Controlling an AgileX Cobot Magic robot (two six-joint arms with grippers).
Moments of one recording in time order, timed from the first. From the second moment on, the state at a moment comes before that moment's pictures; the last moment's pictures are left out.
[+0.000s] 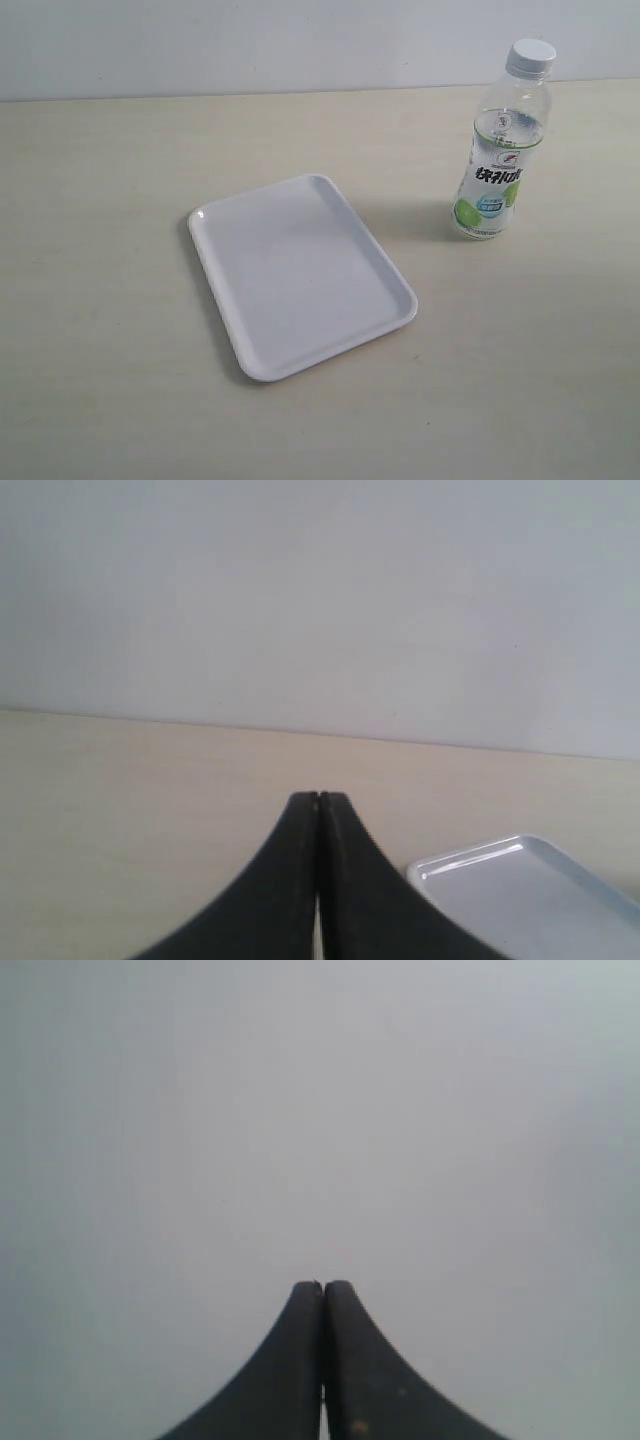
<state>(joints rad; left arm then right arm) -0.13 0.01 0.00 -0.05 0.10 -0.08 -0.12 0.01 0.00 0.17 -0.40 0.33</state>
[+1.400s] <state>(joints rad) -0.15 0.01 0.00 -0.06 0.08 -0.12 -0.12 1.40 -0.44 1.53 0.08 -1.56</state>
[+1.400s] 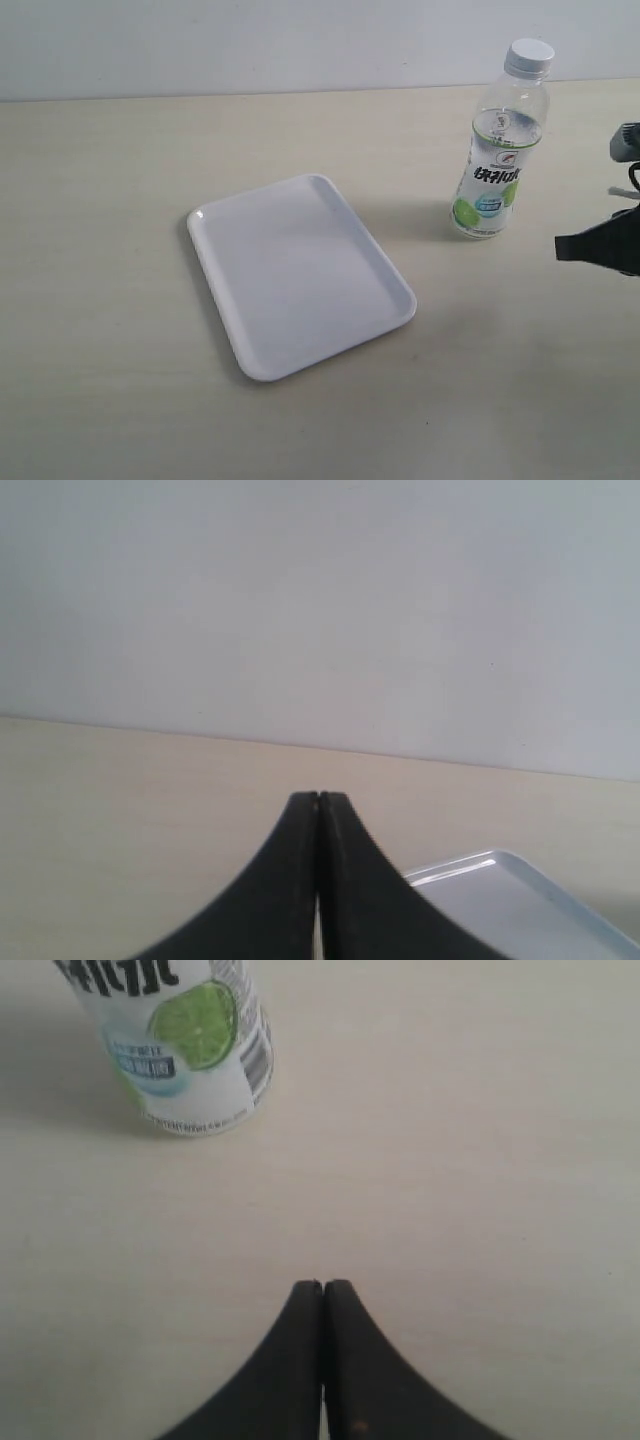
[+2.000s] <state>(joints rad) -0.15 0.01 0.00 -0.06 0.08 -0.13 -0.12 1.05 -0.30 0.07 -0.52 -0.01</state>
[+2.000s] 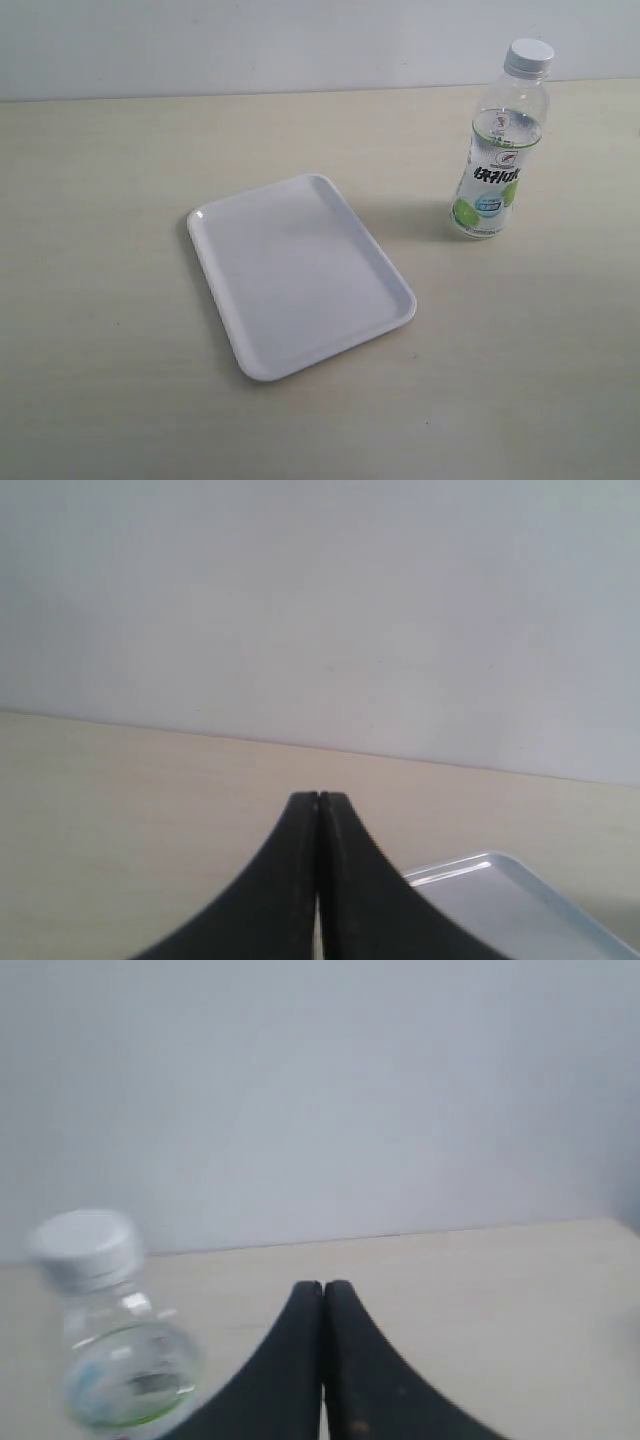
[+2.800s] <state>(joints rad) -0.15 0.01 0.00 -0.06 0.08 -0.16 -0.12 1.61 -0.23 -0.36 -0.88 0.08</state>
